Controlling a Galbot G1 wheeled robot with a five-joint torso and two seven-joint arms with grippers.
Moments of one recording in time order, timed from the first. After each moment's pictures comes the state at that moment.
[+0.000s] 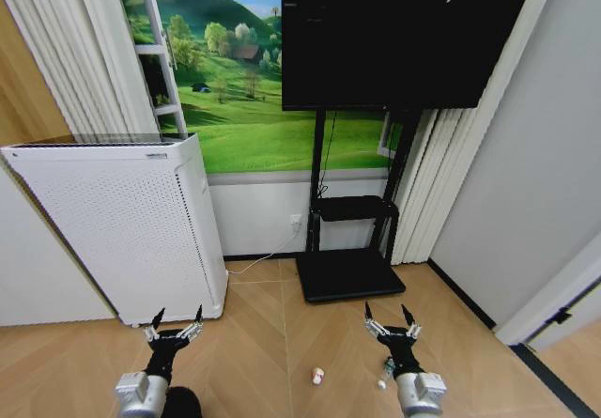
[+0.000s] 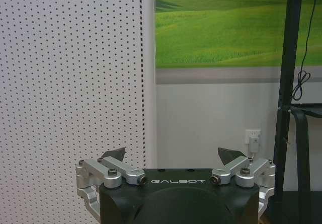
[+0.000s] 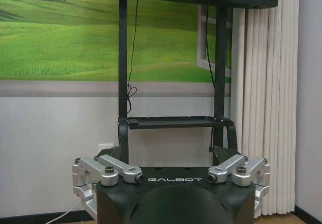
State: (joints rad) left arm 1.76 -1.48 -0.76 -2.16 -0.20 0.04 0.06; right arm -1.74 1.39 0.54 2.08 0.14 0.15 0.18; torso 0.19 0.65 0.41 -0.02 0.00
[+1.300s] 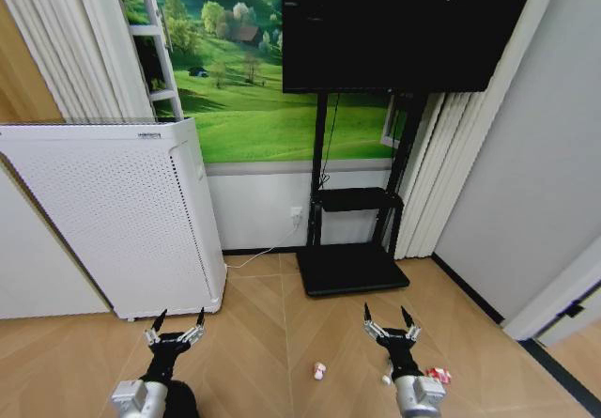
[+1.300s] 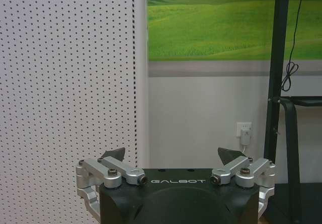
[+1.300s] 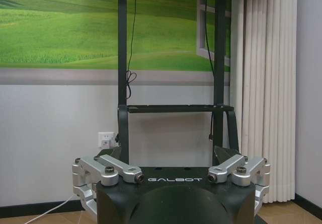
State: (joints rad) left arm 1.79 -1.48 -0.76 -2.19 -0.21 0.01 0.09; right arm -1.75 1.41 0.54 2.08 0.13 0.17 0.18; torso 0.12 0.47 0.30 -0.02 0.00
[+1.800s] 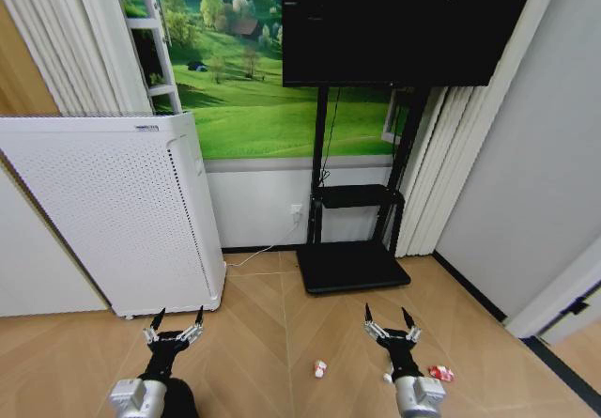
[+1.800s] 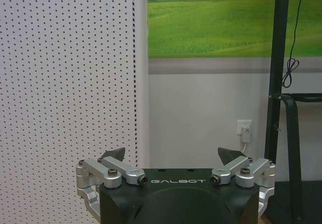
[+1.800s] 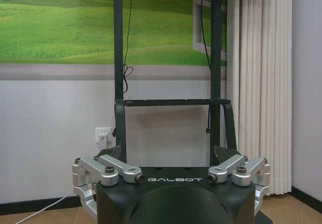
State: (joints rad) left arm 1.79 -1.48 -0.76 -2.19 -0.21 0.00 0.09; right arm -1.75 1.42 0.54 2.07 0.13 0.17 0.19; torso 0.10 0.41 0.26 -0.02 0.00
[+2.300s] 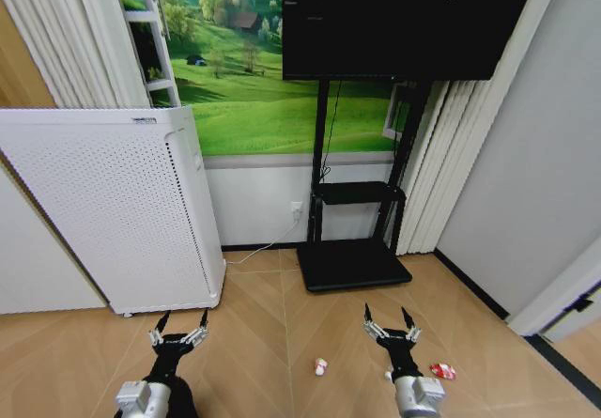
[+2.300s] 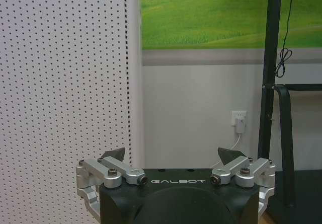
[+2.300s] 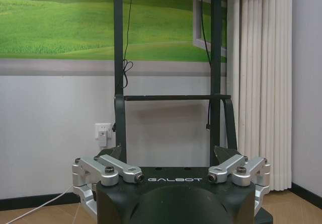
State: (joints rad) left arm 1.80 -1.49 -0.74 -2.18 -0.18 0.00 0.10; right arm -1.75 1.42 0.54 2.07 0.13 0.17 0.19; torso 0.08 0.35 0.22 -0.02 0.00
